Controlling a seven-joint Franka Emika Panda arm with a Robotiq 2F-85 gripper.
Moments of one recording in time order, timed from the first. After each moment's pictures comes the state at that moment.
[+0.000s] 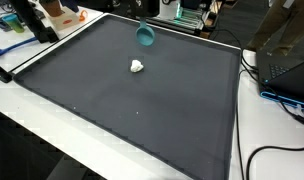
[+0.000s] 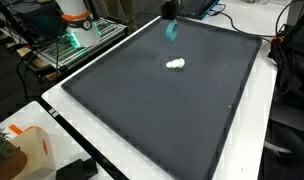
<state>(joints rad) 0.08 -0.14 0.07 -2.26 0.07 2.24 0.02</state>
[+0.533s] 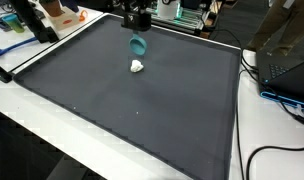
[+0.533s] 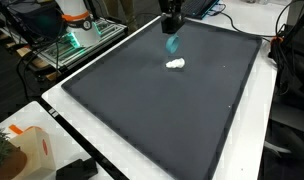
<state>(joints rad) 0.06 -0.05 0.07 -2.27 0.01 2.33 0.13</state>
